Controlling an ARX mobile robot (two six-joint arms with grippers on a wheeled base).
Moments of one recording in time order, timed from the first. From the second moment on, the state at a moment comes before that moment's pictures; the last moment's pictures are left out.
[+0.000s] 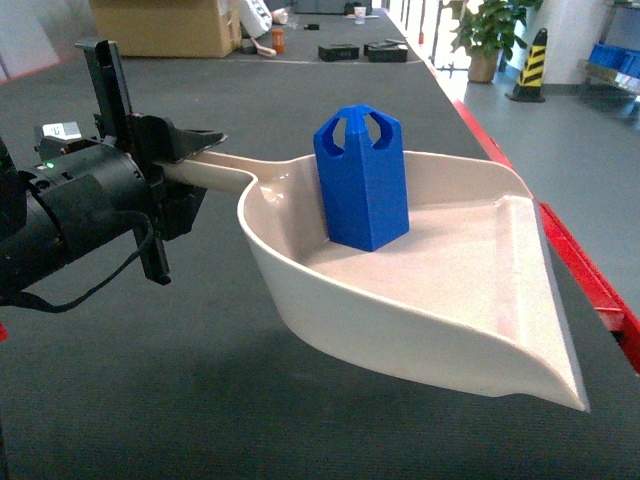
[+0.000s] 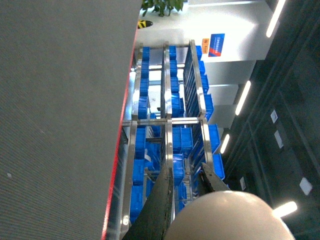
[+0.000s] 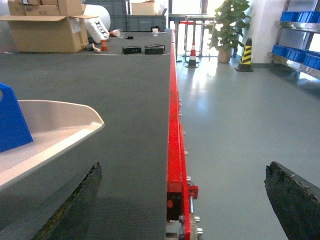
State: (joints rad) left arm -0.20 2.00 0.75 1.28 0.26 -1.54; right arm 0.00 0.29 0.01 0.29 0.00 0.00
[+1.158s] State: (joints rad) left arm -0.20 2.00 0.75 1.28 0.26 -1.54; right arm 0.00 0.29 0.01 0.29 0.00 0.00
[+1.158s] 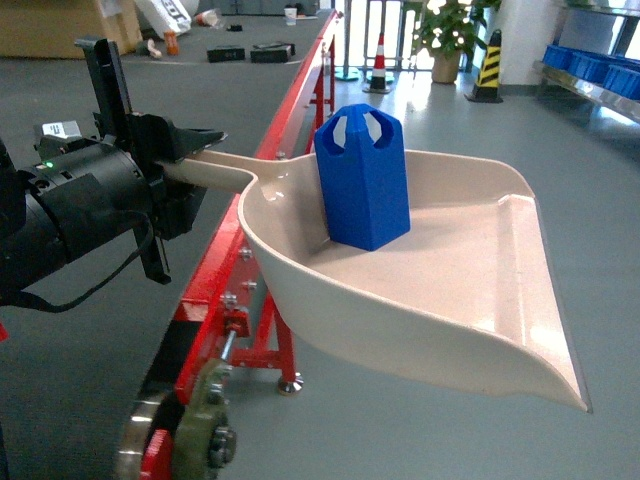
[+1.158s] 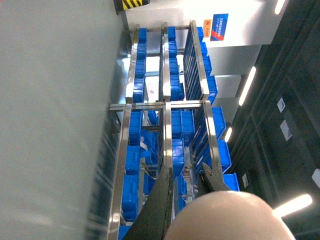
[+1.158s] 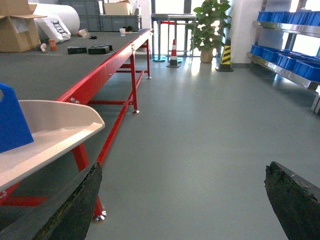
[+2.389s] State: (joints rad) left arm -0.20 2.00 0.75 1.28 0.26 -1.54; right arm 0.00 0.29 0.01 0.29 0.00 0.00
